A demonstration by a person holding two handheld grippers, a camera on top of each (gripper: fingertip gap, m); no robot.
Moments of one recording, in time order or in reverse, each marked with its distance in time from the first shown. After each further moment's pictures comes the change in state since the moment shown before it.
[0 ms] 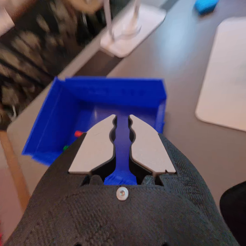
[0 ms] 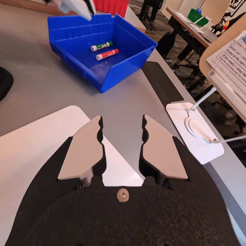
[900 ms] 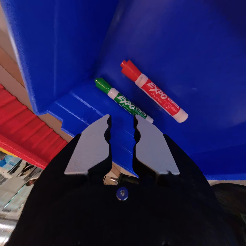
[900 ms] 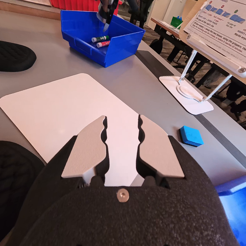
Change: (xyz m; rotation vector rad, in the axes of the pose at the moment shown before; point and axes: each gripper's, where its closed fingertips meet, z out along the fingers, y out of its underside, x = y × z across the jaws) left arm -0.125 0.130 0.056 -1.210 -0.175 -0.287; right arm -0.019 0.092 -0.124 0.093 0.060 0.082
